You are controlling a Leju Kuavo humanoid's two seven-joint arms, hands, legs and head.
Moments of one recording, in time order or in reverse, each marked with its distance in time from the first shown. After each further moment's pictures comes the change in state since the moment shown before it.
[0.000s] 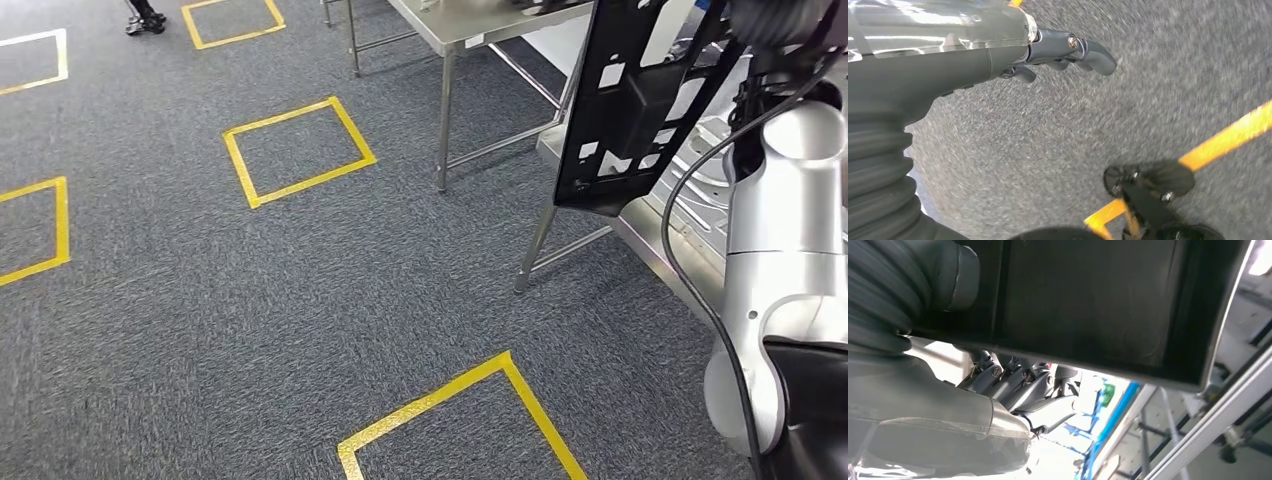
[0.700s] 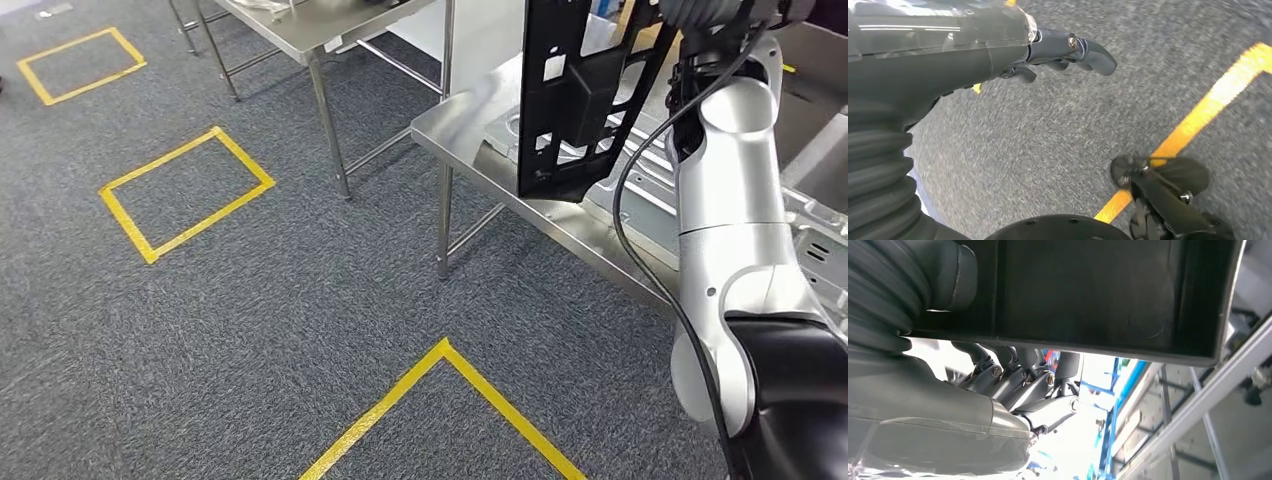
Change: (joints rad) left arm 0.006 -0.021 0.049 0.000 0.011 0.059 0.046; right arm -0.090 0.134 0.037 0.131 -0.011 0.008 -0.021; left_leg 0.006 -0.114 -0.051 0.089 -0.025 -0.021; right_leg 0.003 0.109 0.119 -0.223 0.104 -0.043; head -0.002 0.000
